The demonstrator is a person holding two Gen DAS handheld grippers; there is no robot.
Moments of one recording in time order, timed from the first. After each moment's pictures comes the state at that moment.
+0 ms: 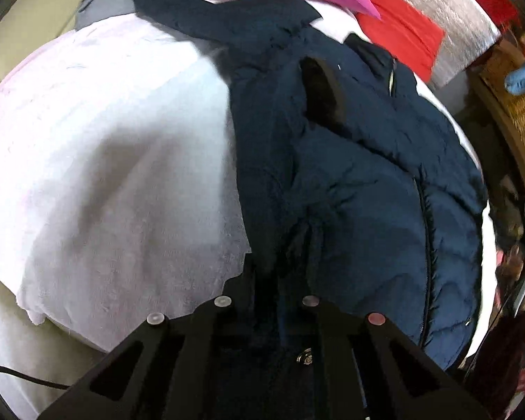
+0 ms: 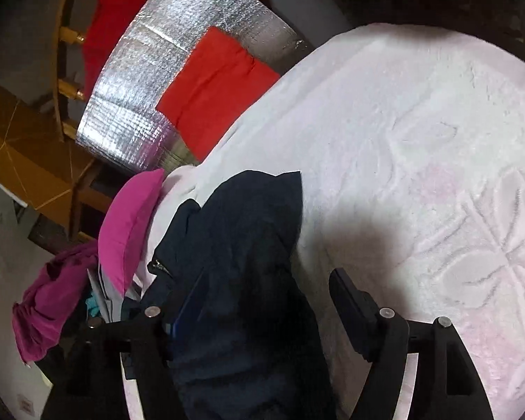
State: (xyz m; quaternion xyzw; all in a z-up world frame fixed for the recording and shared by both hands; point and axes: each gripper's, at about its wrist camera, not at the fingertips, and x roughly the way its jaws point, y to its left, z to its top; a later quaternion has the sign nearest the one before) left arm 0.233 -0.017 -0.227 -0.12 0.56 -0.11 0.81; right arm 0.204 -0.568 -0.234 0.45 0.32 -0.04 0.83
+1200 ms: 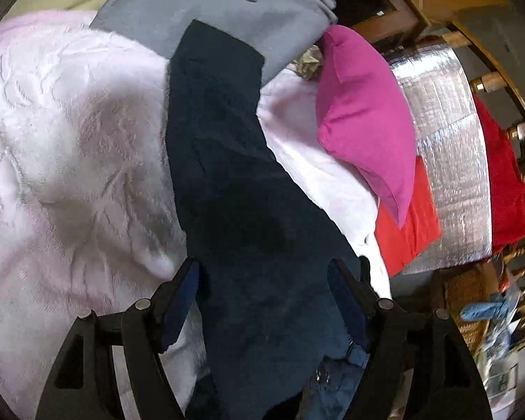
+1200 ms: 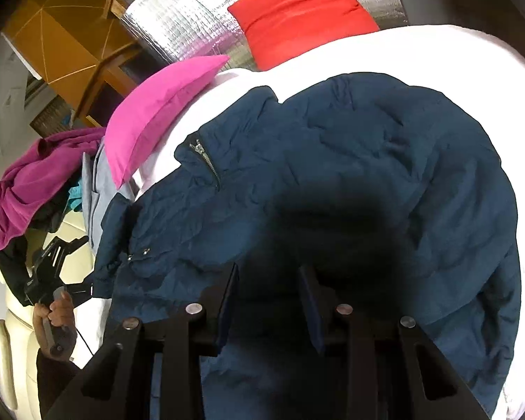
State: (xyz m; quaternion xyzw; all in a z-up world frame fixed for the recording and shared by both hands) left arm 0.458 0.085 -0.224 -0.45 0.42 -0.06 0.78; right arm 0.282 -0.421 -0.239 0.30 0.40 0.05 0.86
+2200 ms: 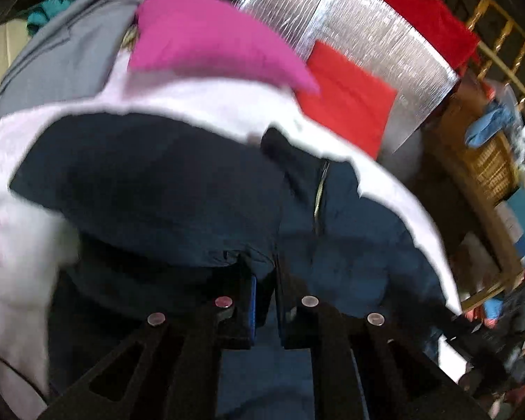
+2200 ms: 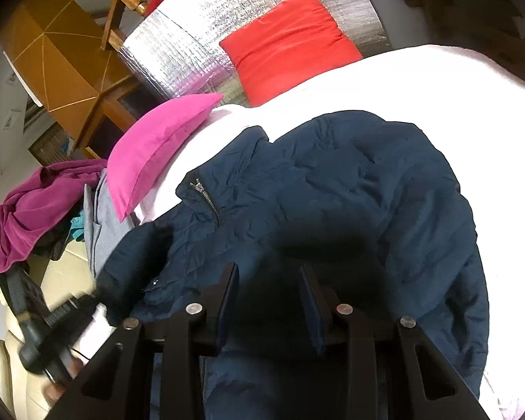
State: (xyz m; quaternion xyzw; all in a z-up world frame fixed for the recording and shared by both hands) left arm 0.365 -0.115 -0.199 -0.17 0.42 -0.18 0.88; right arm 0.261 -0.436 -0.218 0.32 0.36 0.02 0.88
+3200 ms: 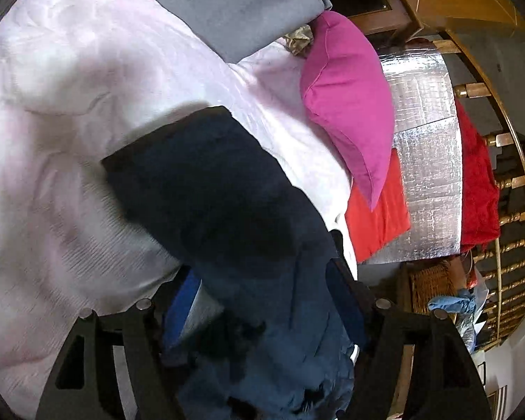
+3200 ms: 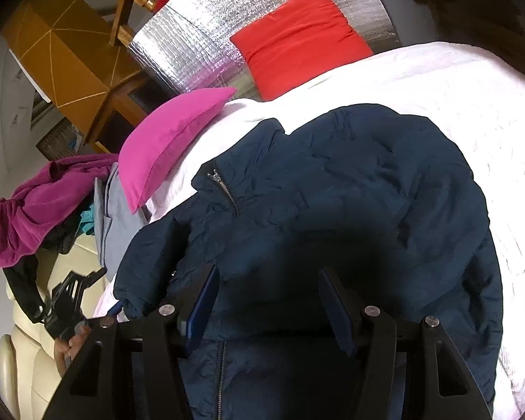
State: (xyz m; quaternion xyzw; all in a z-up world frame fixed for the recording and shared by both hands) left arm 0.412 0.076 -0.239 -0.50 0.41 -0.12 0.75; right arm 0.260 -0.421 -0.214 0.32 0.36 0.04 0.88
